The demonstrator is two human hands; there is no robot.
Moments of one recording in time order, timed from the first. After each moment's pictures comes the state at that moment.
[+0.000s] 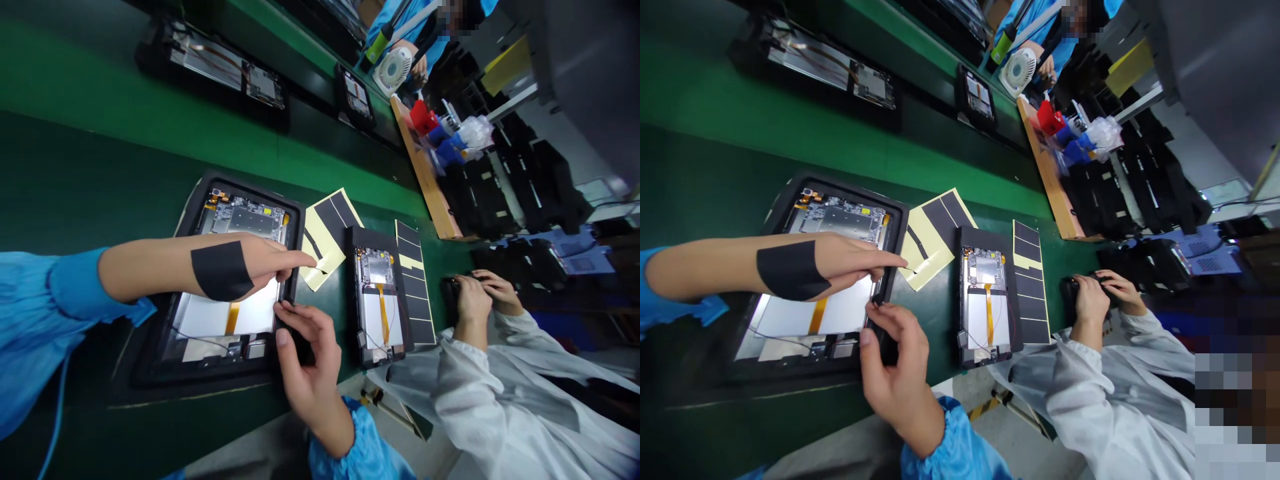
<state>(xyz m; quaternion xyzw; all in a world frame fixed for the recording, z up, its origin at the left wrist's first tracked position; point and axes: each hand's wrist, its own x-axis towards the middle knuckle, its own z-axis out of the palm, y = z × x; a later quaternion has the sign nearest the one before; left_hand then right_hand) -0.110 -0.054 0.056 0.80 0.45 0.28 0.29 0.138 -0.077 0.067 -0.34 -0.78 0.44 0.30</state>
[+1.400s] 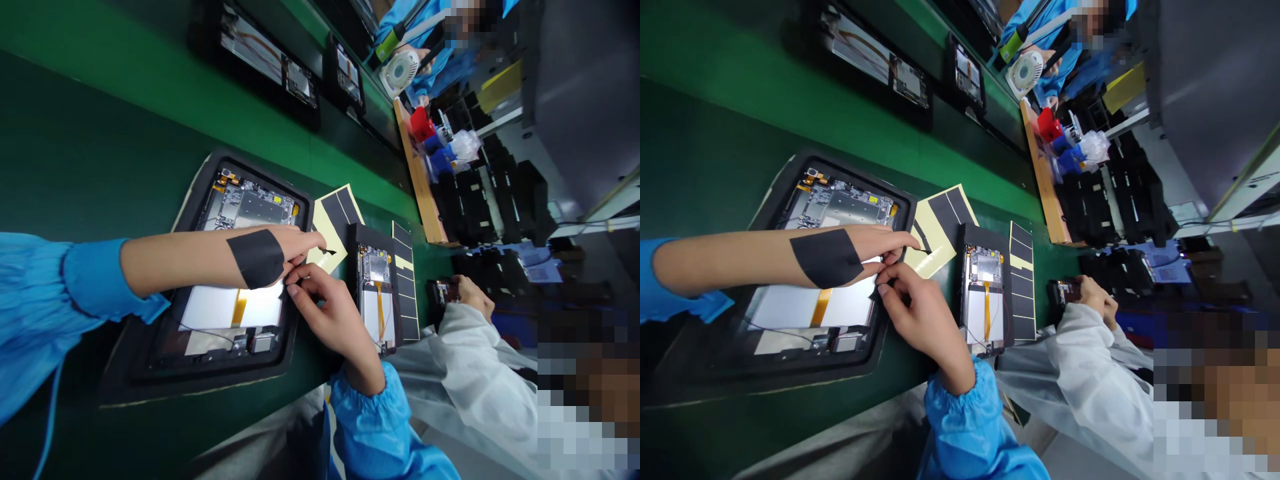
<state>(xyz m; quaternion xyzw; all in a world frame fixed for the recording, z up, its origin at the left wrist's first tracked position) -0.088 -0.037 0.049 0.75 0.47 0.36 0.30 0.108 -0.003 0.107 -0.30 -0.85 0.42 0.00</state>
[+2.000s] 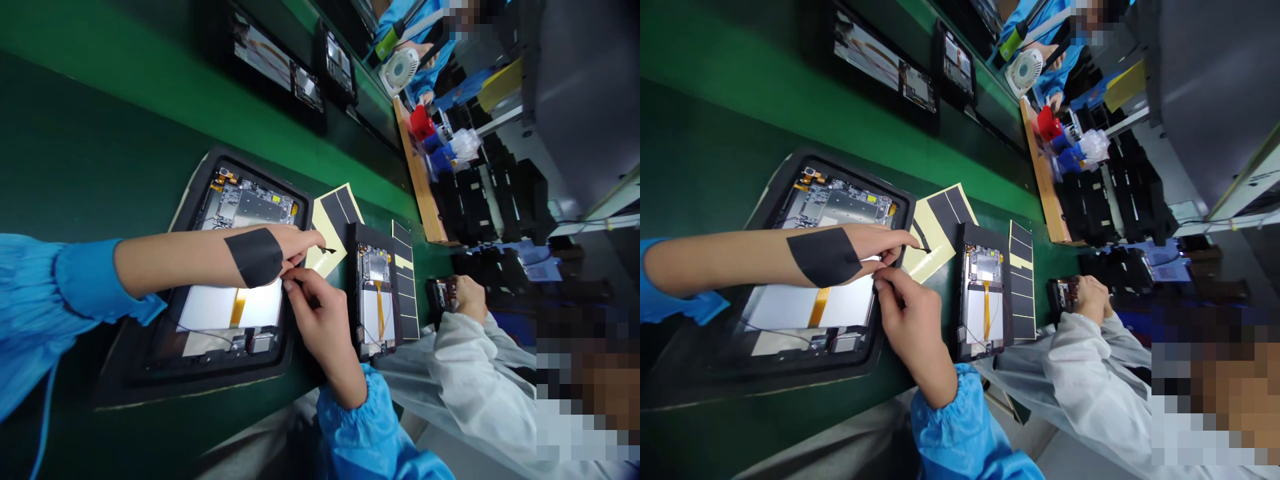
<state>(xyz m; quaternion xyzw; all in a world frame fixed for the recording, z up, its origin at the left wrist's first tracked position) -0.088 -0.037 0.053 0.74 0.49 0.33 0.34 0.105 -0.026 0.088 -0.38 -0.85 0.35 0.12</state>
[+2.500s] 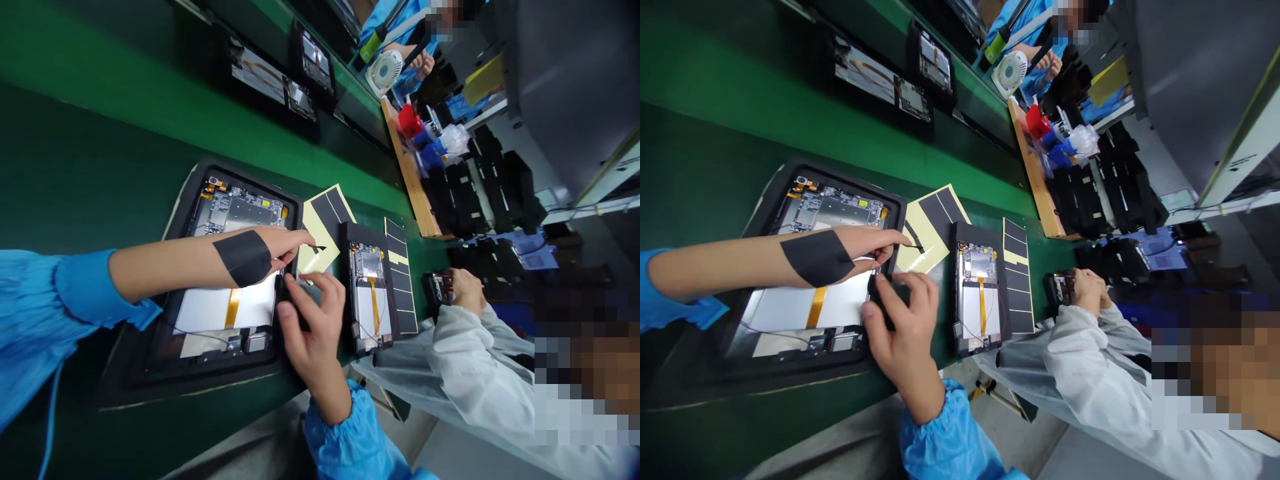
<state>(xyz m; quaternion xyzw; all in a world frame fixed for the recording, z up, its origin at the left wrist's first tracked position) -0.091 -0.041 0.052 0.74 0.46 0.36 0.32 0.120 -0.048 0.072 -0.33 -0.90 0.16 0.23</state>
